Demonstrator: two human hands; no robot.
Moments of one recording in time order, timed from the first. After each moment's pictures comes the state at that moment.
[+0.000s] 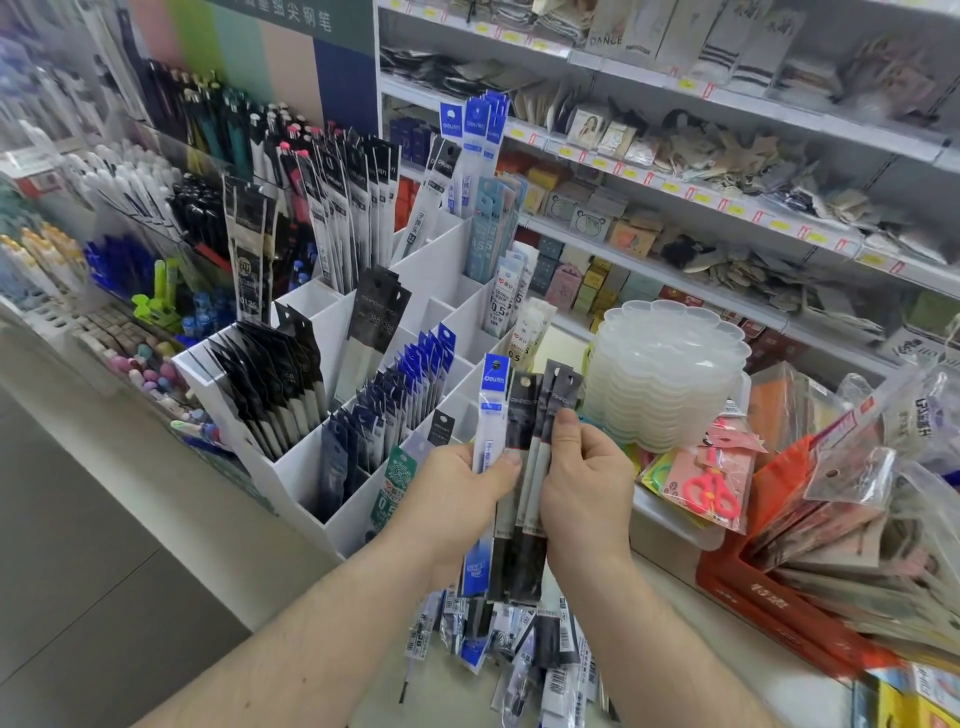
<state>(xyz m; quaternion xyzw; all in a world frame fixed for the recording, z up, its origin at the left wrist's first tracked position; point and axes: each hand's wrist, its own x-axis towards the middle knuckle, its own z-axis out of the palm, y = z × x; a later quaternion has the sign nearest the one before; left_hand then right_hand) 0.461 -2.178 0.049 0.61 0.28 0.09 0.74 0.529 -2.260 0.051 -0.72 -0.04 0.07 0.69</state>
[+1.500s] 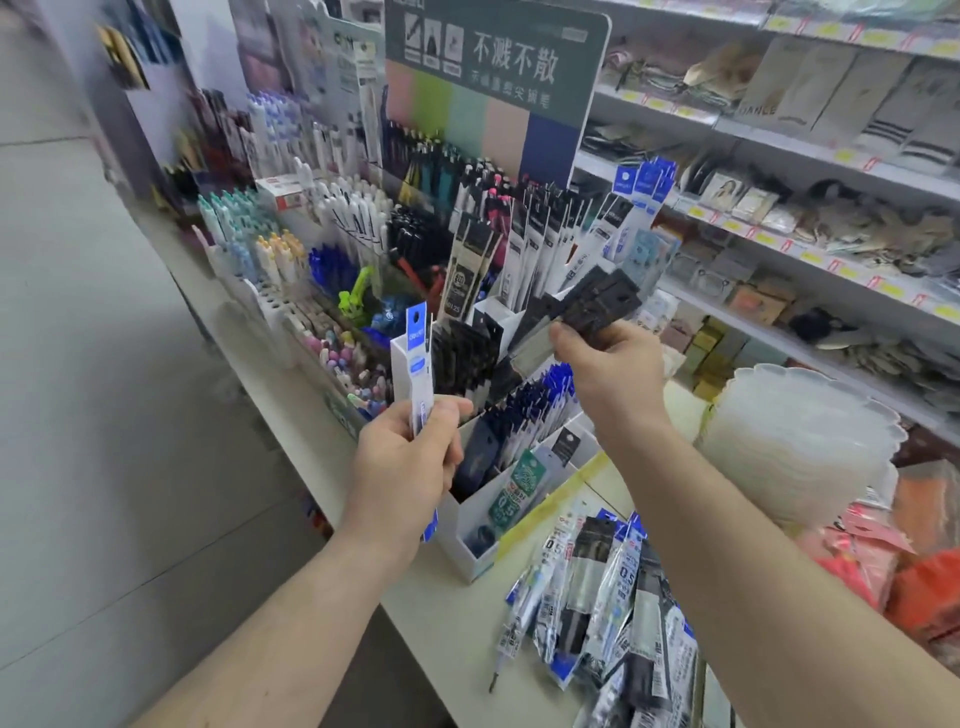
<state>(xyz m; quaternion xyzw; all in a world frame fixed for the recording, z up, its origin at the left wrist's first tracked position) 0.346 -2.121 0.104 0.53 0.37 0.38 0.66 0.530 -2.153 0.124 -0.75 -0.26 0.12 0.60</state>
